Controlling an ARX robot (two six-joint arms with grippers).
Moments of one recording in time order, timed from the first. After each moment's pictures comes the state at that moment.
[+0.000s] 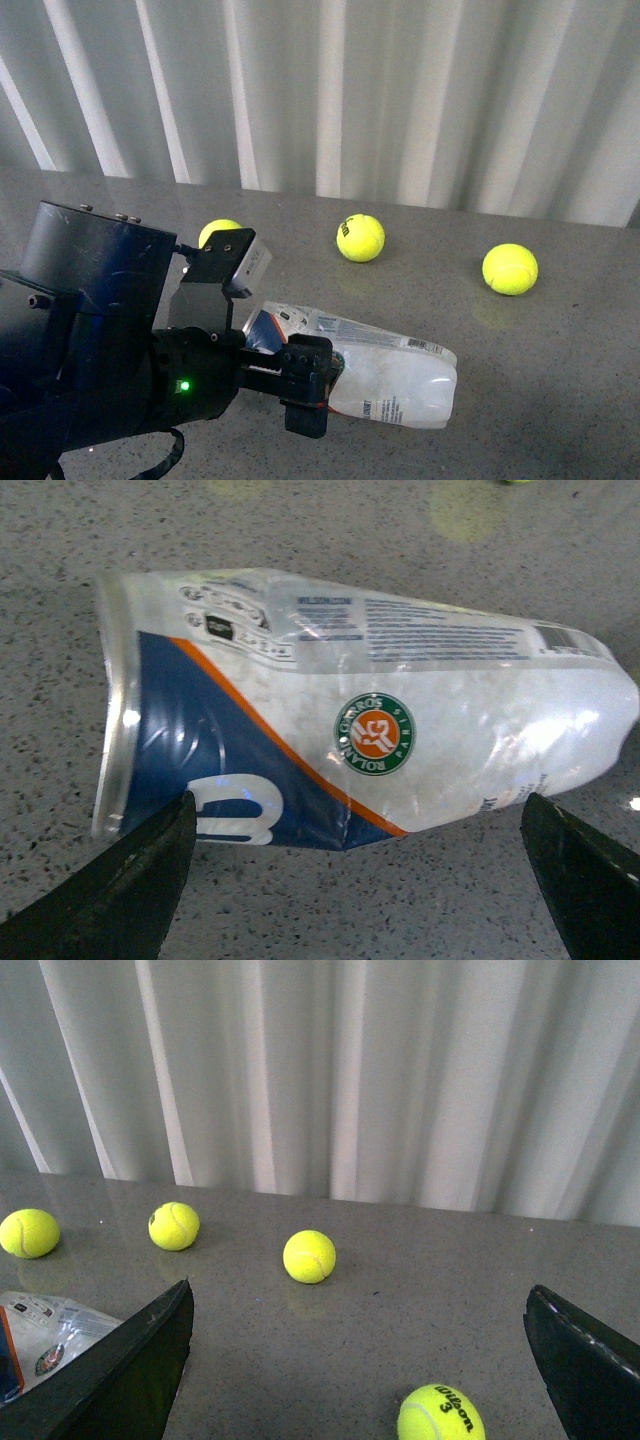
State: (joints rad) left arm -0.37 2.05 0.73 0.73 0.27 -0.18; right arm 0.00 0.00 0.01 0.00 0.00 -0.01
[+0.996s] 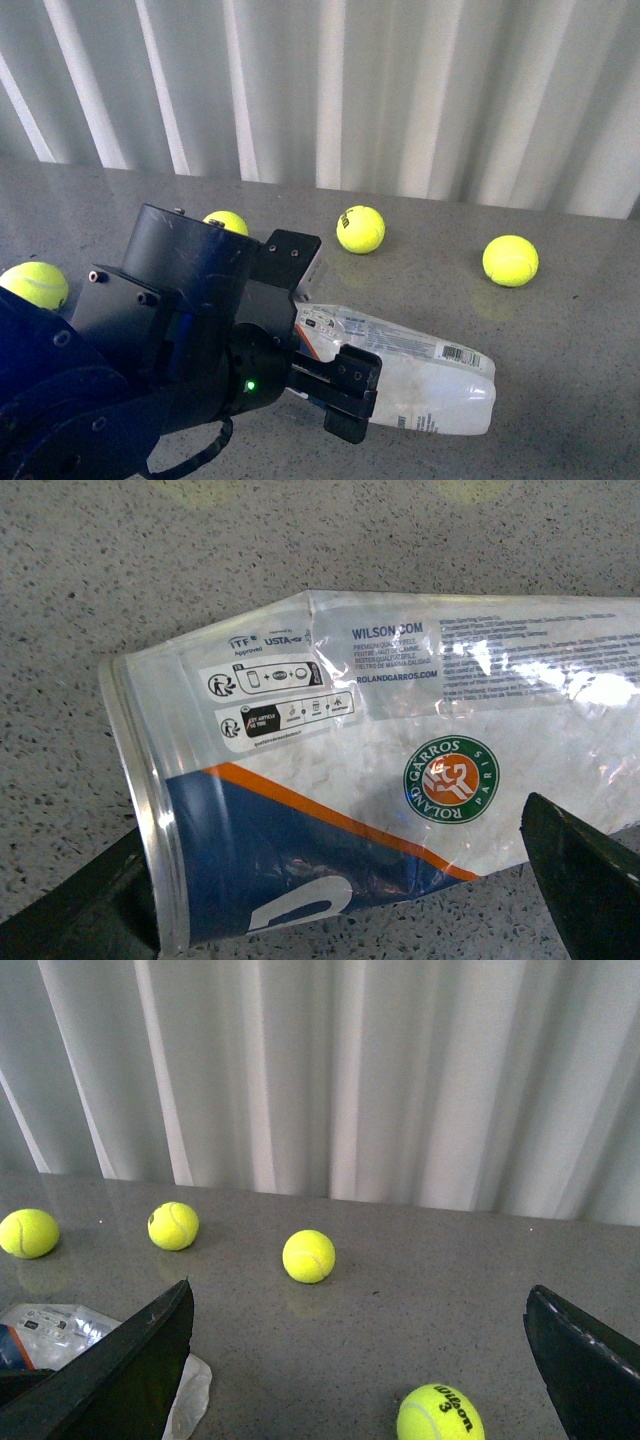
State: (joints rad) left arm -0.46 2.14 0.84 0.69 0.14 -0.06; right arm 0.00 0.00 0.01 0.00 0.00 -0.01
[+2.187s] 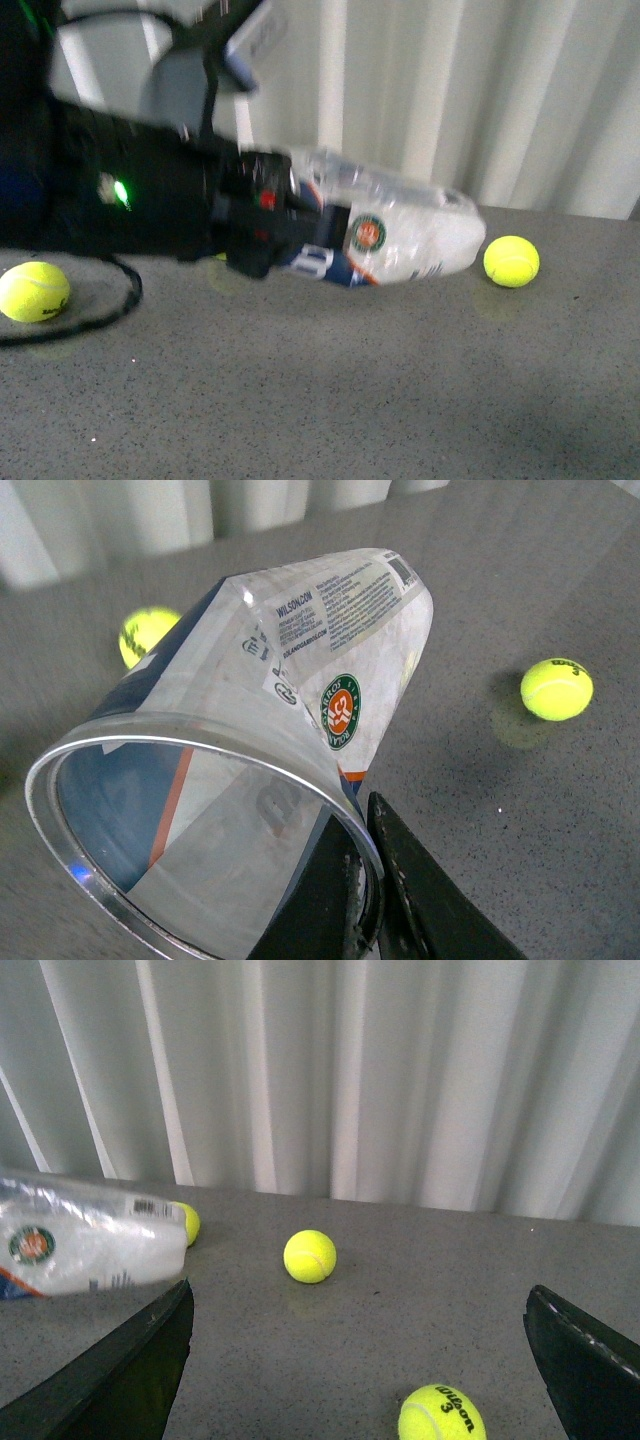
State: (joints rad) left arm -0.40 1.55 0.83 0.28 0.36 0.07; right arm 0.00 0.00 0.01 0.00 0.00 -0.01
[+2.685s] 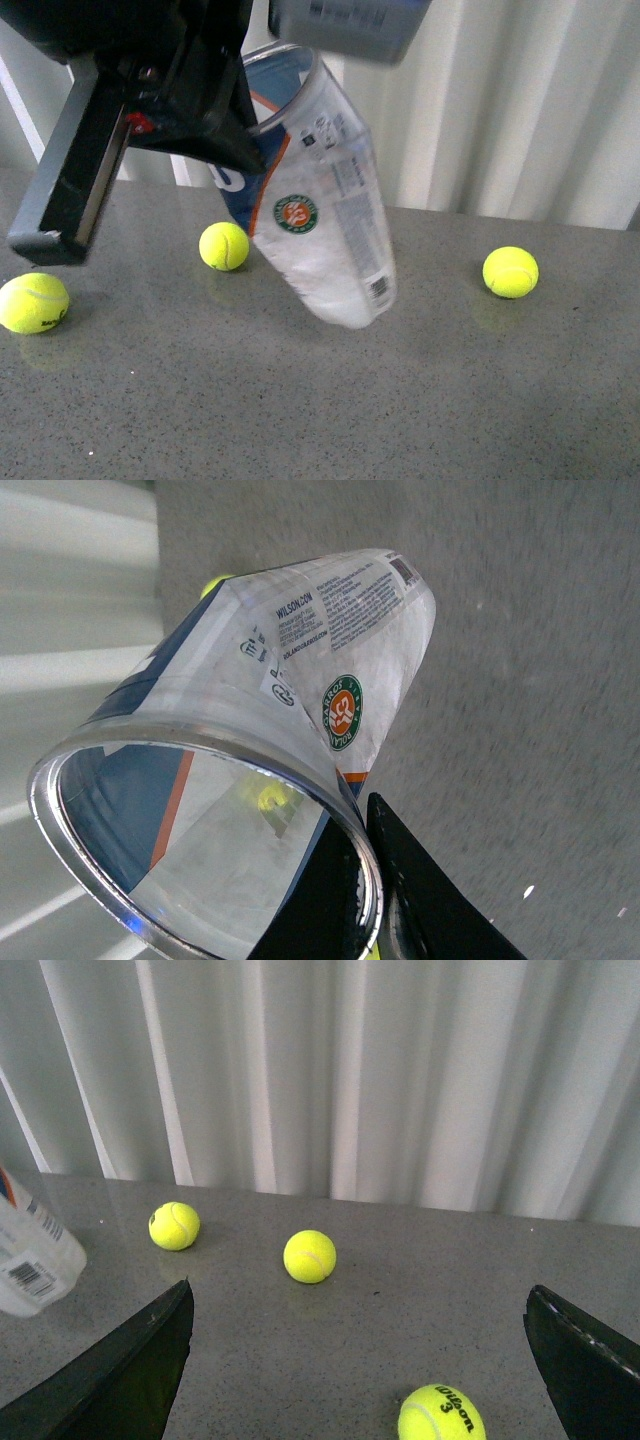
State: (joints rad) left arm -0.46 1.52 1.26 -0.58 0.03 1.28; right arm 0.00 0.00 0.01 0.00 0.00 -0.01
